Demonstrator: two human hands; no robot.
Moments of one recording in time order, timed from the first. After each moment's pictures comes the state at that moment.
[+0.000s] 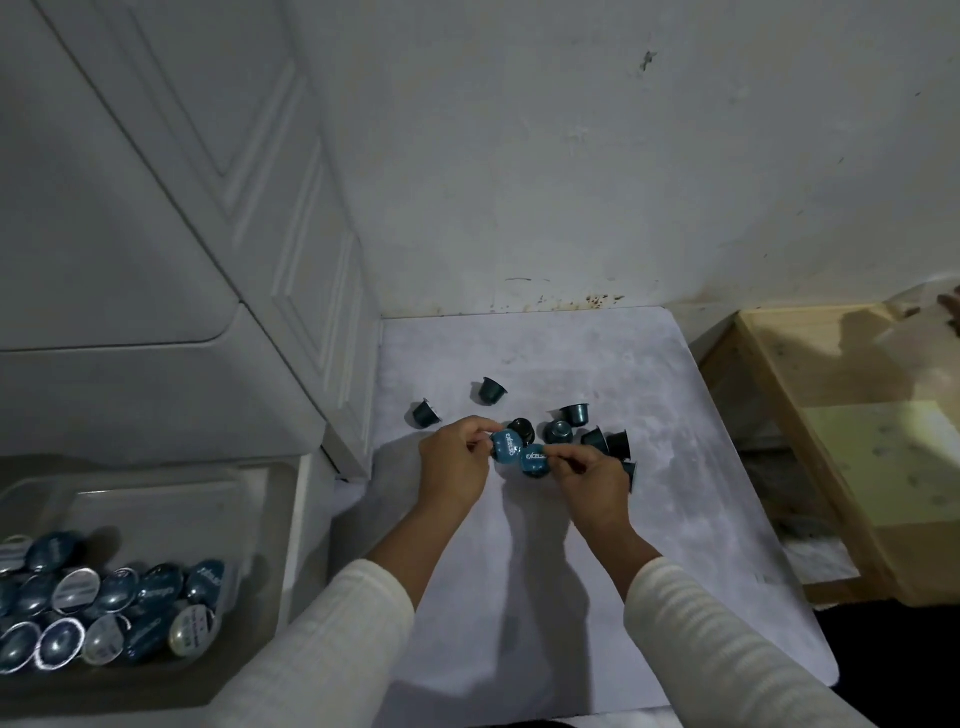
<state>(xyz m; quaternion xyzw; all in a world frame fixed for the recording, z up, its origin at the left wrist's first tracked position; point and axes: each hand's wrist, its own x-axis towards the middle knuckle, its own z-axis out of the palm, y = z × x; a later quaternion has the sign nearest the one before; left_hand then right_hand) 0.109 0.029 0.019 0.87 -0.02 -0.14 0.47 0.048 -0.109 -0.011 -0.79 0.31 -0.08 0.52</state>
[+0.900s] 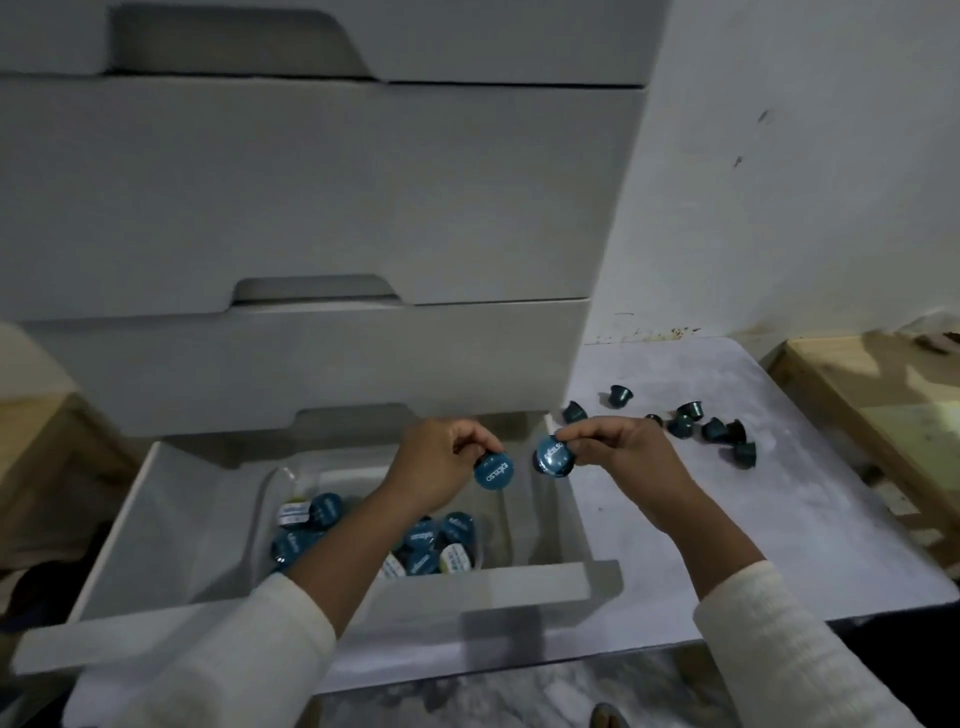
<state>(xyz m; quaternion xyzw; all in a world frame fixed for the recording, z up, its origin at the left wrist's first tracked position) 0.096 0.312 0.120 0.86 -0.20 -0.14 0.44 0.014 0.117 0.130 -0.77 0.13 -0.05 0.62</state>
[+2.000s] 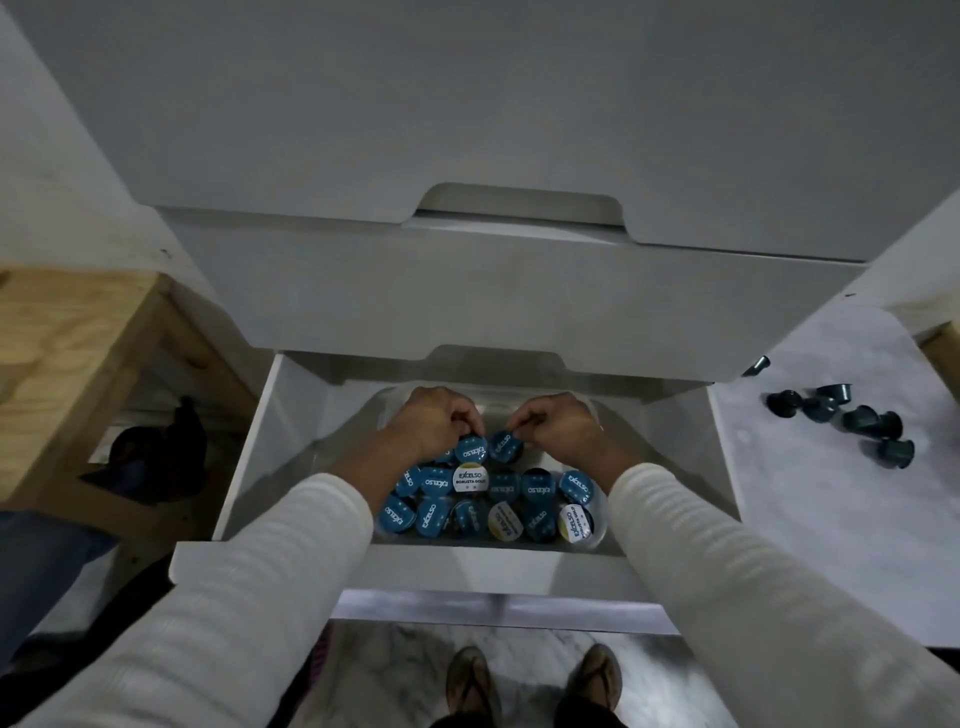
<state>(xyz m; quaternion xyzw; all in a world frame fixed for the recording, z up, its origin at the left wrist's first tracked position) 0.175 0.439 0.044 0.92 -0.14 -0.23 0.28 0.135 0.269 0.040 -0.88 0.14 0.16 0.42</state>
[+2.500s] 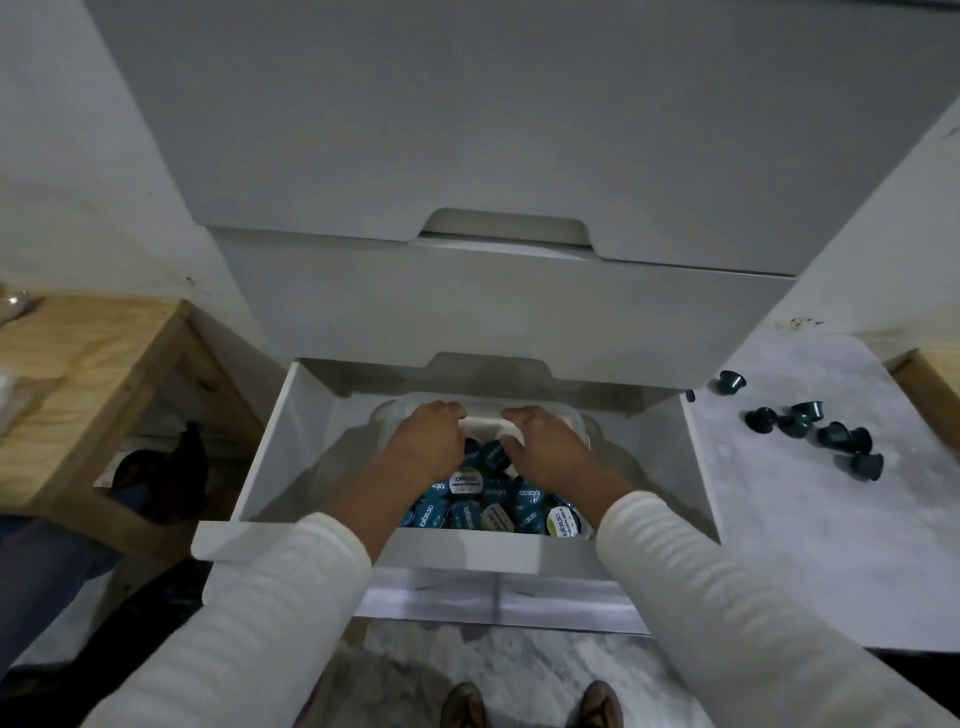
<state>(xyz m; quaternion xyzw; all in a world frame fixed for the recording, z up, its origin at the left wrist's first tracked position) 0.142 0.436 0.060 0.96 -0.13 -0.16 0.19 0.104 0.286 0.065 -0.97 0.01 0.12 0.23</state>
